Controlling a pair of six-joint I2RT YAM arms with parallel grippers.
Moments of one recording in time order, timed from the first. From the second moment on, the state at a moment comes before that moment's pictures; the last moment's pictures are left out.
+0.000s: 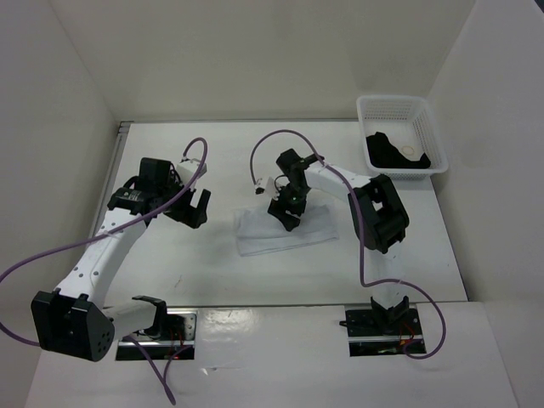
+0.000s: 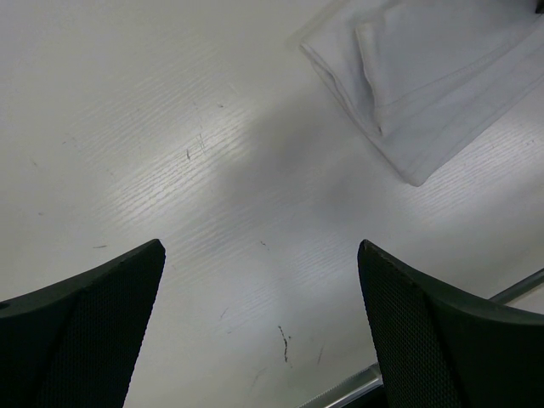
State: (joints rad) left arm -0.16 1.16 1.03 -0.76 0.25 0.23; right arm 0.56 2.06 1.52 -0.85 -0.34 -0.69
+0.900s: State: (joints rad) left arm -0.16 1.17 1.03 -0.76 0.23 0.23; right arm 0.56 2.24 1.80 -0.66 -0.19 -0.24
